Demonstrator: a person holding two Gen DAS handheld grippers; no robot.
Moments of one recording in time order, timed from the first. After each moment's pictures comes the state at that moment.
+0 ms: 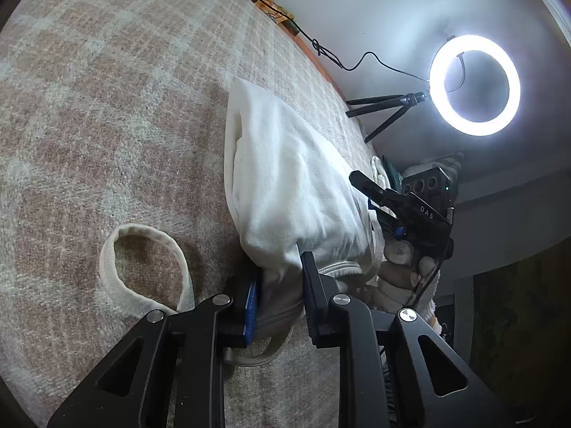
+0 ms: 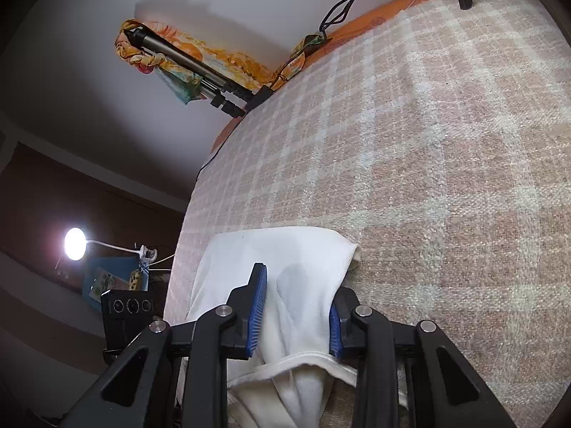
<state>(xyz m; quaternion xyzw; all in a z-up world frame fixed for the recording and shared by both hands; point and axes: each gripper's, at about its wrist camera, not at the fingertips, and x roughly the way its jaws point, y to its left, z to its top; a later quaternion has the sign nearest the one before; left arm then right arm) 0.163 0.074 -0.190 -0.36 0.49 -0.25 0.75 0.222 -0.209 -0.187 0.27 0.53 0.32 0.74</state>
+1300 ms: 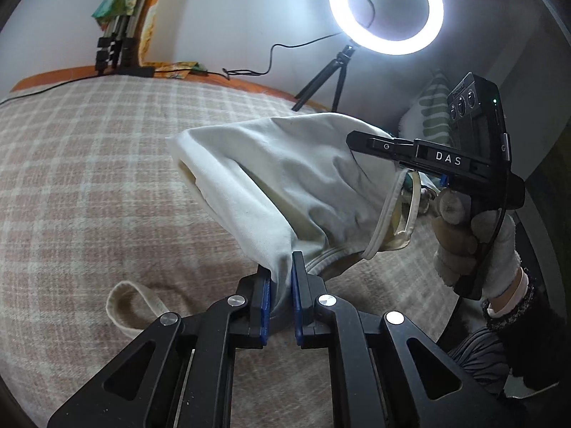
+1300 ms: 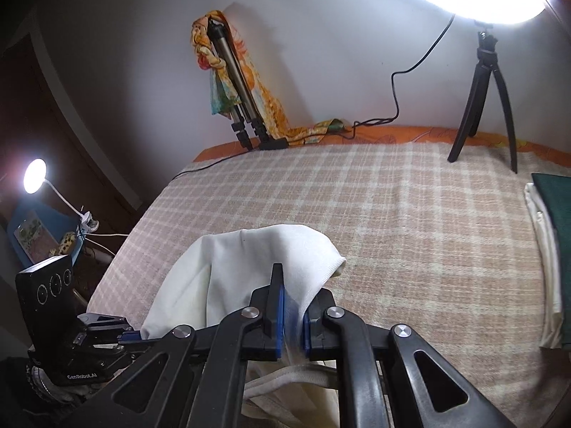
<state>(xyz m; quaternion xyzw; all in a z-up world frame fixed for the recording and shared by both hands) 0.142 -0.012 -0.123 -0.13 0.42 -0.27 0.86 0.147 -0.189 -0.085 0.06 0.42 0.24 0.87</state>
